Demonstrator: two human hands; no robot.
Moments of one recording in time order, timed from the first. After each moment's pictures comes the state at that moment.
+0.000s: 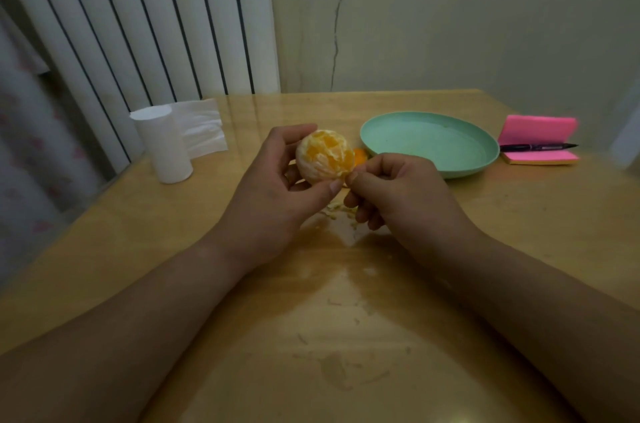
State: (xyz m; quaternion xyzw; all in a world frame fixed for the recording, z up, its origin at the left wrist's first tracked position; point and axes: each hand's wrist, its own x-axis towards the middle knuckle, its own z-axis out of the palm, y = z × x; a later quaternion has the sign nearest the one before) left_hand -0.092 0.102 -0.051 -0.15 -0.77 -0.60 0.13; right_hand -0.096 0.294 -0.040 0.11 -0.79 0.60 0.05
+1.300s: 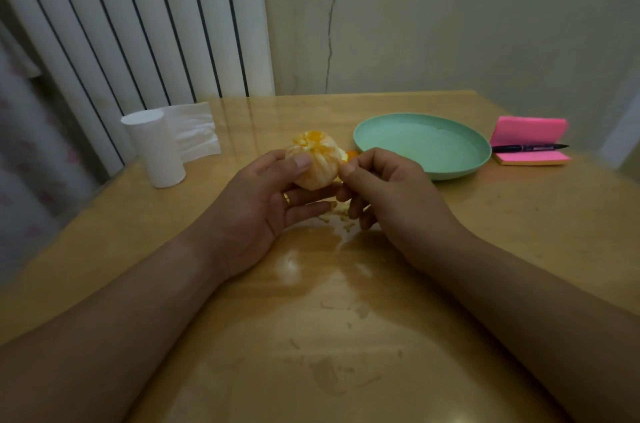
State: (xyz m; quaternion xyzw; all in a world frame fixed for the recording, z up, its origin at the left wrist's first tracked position) left_hand -0.102 0.094 -0.049 -0.12 -0.59 -0.80 -0.08; right_hand -0.104 0.296 -0.046 0.14 -0.77 0.63 0.04
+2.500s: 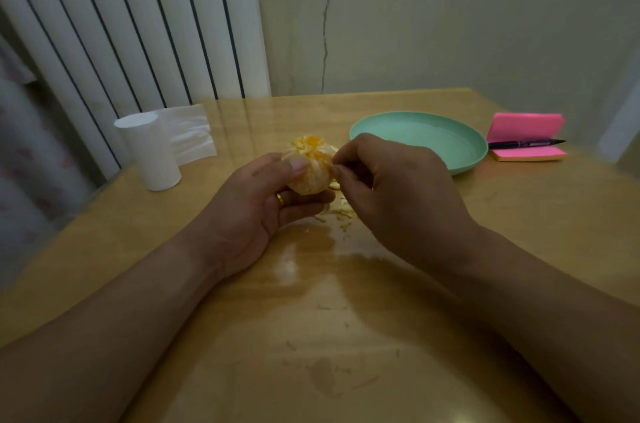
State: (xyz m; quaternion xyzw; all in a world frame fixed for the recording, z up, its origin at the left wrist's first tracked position) left_hand -0.107 0.092 -0.052 -0.12 -0.61 -0.78 -0.06; right_hand -0.099 0.301 -0.037 0.28 -0.86 0.26 0.35
